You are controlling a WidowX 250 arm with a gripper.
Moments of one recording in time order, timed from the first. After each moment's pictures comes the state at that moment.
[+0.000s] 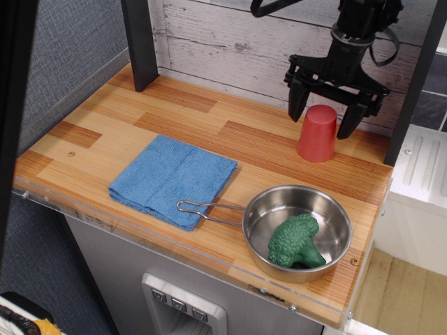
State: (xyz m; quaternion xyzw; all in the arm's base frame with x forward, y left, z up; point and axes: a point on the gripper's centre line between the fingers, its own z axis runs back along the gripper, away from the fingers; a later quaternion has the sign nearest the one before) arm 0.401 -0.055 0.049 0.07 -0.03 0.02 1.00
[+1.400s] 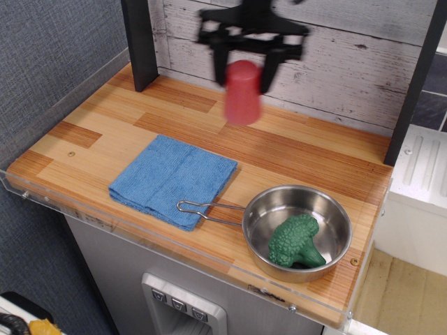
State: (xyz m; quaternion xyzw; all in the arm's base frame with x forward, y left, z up) arm 0.343 0.040 0.108 0.06 -0.04 0.21 0.97
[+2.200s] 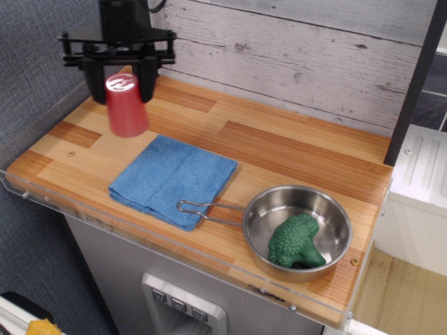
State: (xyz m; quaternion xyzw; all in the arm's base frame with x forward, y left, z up) arm 0.278 0.129 0.104 0.07 -0.02 0.37 0.93
